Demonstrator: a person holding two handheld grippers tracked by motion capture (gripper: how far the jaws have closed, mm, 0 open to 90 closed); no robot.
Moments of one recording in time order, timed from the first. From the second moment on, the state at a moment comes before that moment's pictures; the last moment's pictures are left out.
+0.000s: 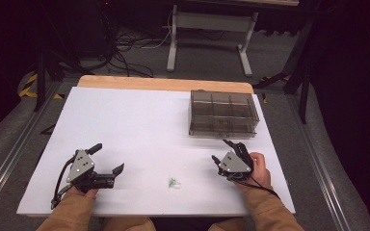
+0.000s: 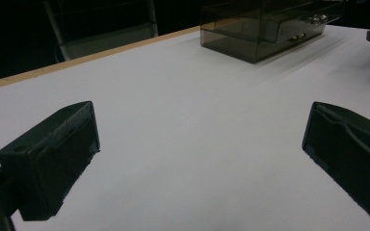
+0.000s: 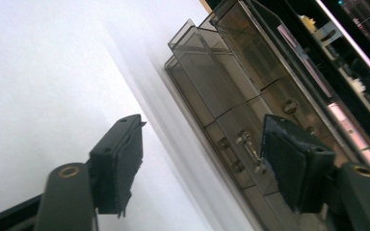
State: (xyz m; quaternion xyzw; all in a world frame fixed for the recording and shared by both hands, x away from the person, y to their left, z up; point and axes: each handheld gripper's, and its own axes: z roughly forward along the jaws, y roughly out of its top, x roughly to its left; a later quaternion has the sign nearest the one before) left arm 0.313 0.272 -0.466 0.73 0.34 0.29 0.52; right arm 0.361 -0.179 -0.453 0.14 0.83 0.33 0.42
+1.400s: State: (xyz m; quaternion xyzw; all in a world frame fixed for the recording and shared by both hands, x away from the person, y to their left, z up) left arm 0.313 0.272 -0.466 0.73 0.34 0.29 0.52; right arm 0.378 -0.220 -0.441 0.22 0.79 0.55 0.17
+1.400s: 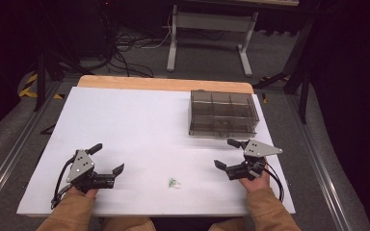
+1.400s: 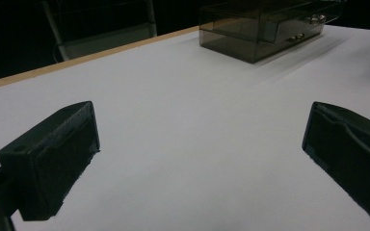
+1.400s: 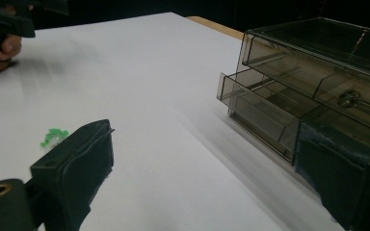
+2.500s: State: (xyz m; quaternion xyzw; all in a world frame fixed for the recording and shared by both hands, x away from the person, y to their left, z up) left arm 0.313 0.272 -0.466 0.73 0.34 0.29 0.52; right arm 0.395 -0.239 -0.418 0.25 0.82 0.50 0.14
